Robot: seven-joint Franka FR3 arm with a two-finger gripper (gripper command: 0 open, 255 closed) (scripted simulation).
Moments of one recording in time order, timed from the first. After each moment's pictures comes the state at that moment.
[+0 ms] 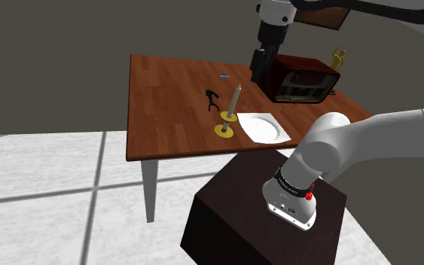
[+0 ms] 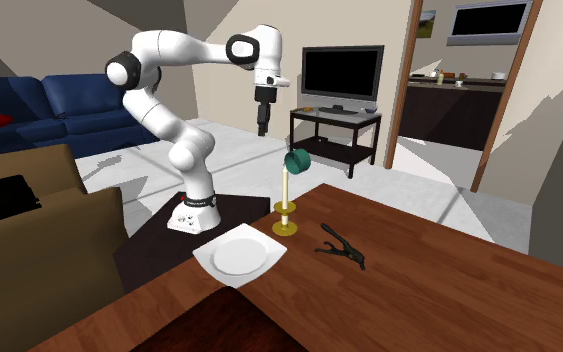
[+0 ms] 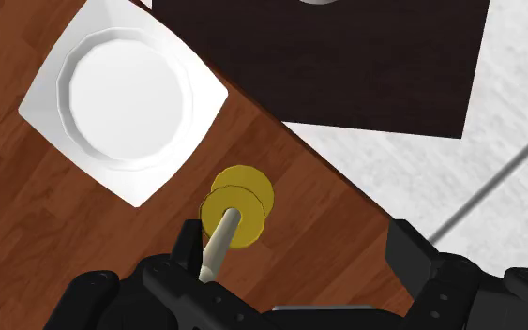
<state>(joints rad) 0.01 -0.83 0.05 -2.44 -0.09 1.53 -0.03</state>
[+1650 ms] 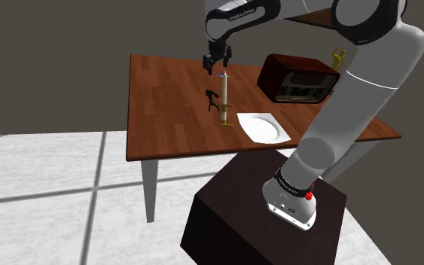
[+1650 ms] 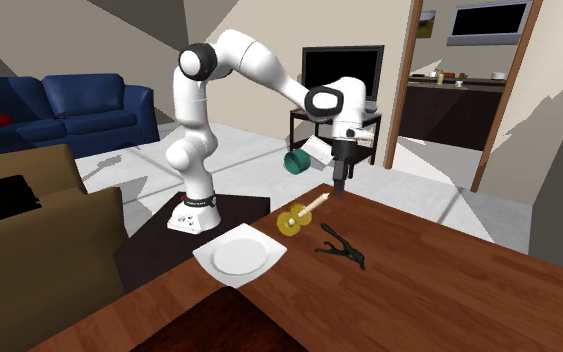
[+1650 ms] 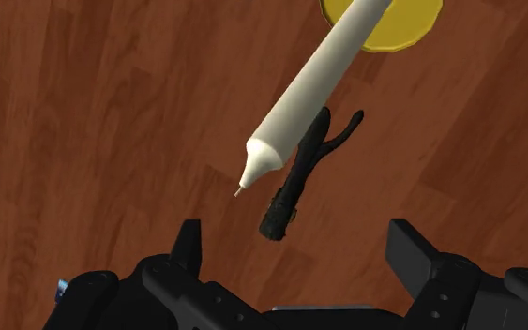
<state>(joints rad) -0.13 0.07 -0.06 -2.00 -0.37 2.04 0.21</state>
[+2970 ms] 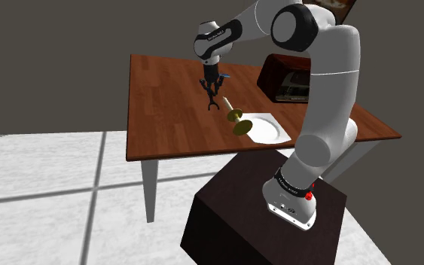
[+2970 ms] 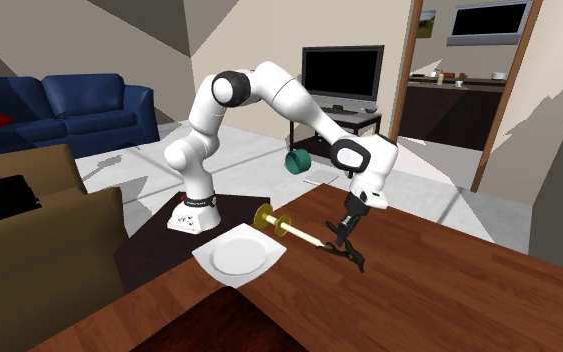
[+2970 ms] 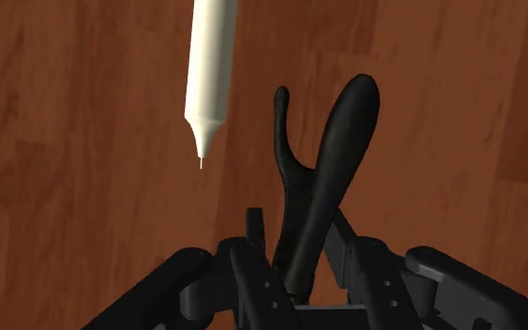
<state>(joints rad) -0.23 0.52 -0.08 -1.70 -0.16 1.96 0.28</state>
